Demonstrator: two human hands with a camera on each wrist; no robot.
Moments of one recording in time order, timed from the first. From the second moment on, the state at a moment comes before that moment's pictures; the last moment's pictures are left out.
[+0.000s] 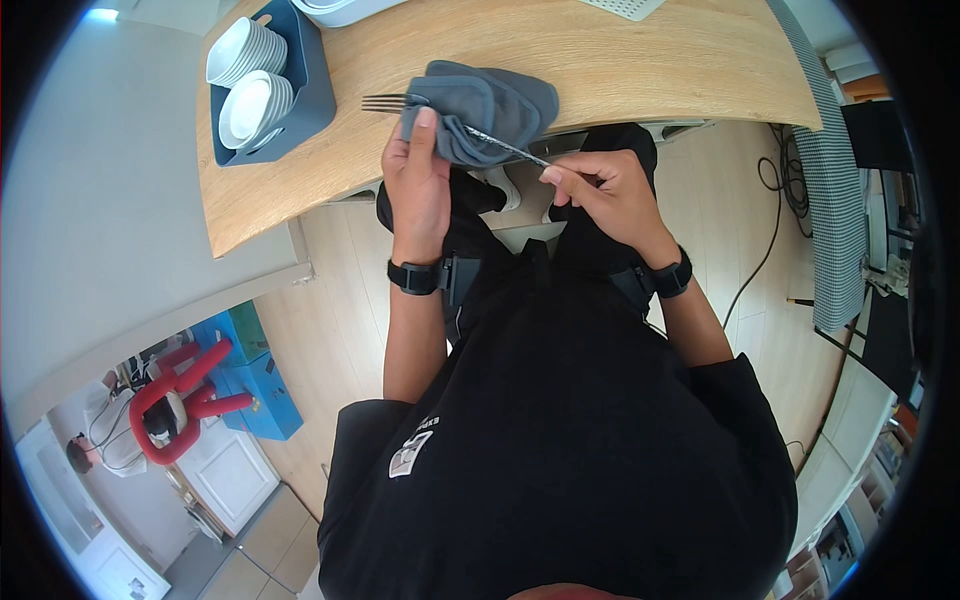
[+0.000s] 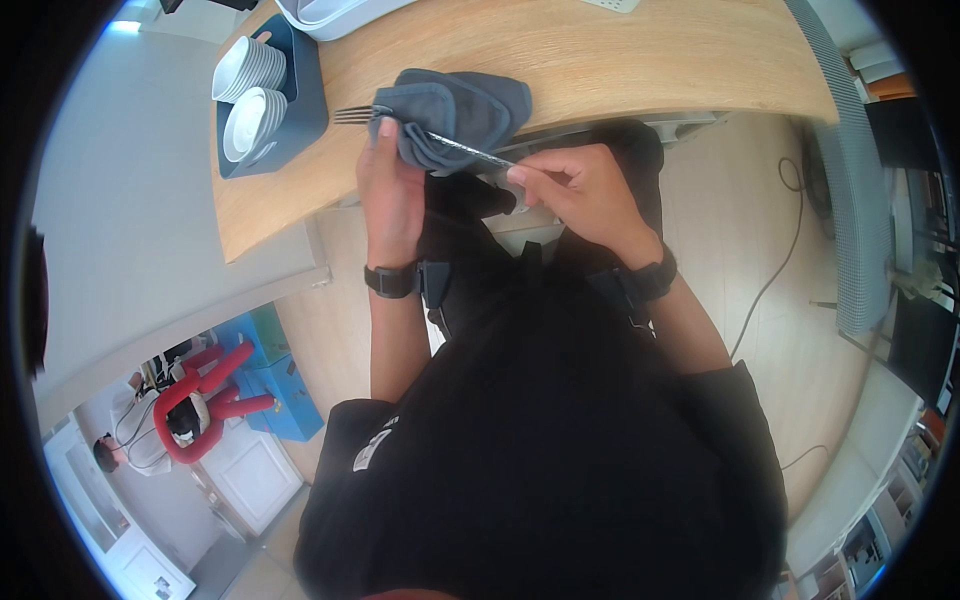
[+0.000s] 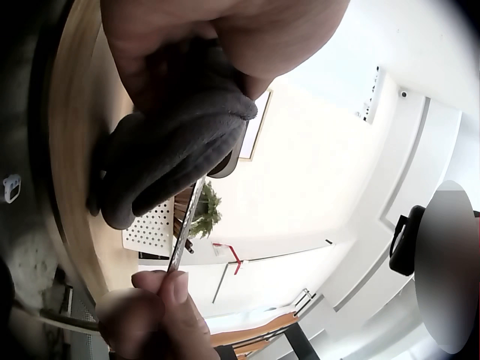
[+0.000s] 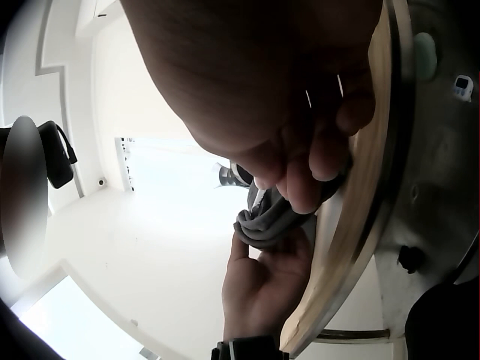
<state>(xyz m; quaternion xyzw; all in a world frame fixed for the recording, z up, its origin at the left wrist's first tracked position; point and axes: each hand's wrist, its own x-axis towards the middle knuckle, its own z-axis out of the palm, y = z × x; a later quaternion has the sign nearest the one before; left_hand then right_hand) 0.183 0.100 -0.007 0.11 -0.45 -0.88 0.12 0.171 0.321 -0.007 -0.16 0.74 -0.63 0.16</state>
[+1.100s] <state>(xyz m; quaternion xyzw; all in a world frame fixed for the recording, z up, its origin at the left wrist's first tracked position) 0.208 0.126 0.037 -0.16 -0.87 -0.46 -0.02 0.155 0.355 0.033 -0.09 0.68 -0.72 -0.03</state>
